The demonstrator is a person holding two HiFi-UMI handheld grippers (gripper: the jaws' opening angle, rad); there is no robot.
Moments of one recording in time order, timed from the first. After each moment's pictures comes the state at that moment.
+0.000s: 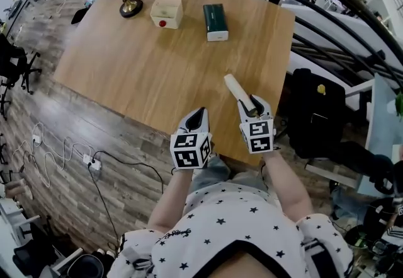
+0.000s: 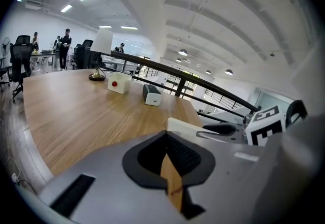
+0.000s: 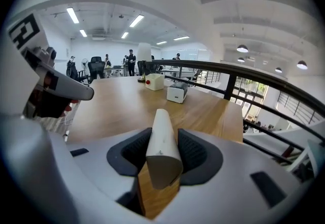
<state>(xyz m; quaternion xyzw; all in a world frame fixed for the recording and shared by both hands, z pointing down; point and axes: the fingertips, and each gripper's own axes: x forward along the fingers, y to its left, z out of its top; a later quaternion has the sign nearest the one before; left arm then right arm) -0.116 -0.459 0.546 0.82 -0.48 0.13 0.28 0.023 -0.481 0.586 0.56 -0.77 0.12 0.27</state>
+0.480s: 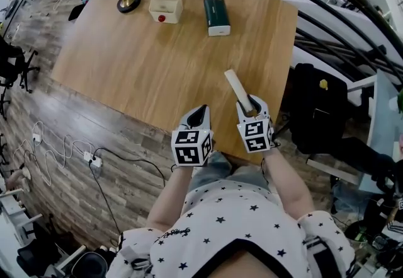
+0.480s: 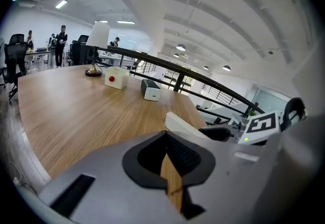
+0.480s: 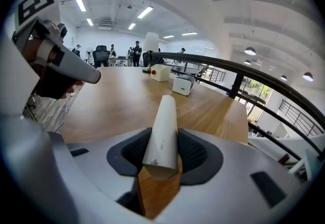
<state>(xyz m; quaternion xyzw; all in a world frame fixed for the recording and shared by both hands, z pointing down) -0.117 -0.464 0.562 0.83 -0.46 0.15 0.29 0.011 -0.477 0.619 0.54 -0.77 0.10 0.32</state>
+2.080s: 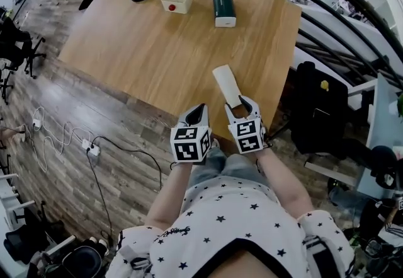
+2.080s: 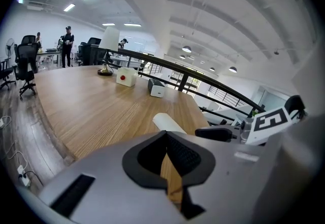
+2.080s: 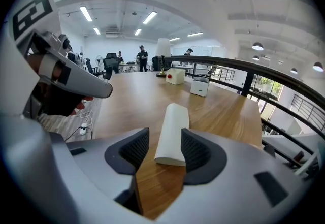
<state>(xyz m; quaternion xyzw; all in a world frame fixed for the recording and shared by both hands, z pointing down) -0.135 -0.407 0.565 0.80 -0.49 0.15 0.30 -0.041 -0.422 0.613 0.50 -0.81 0.12 0.30</state>
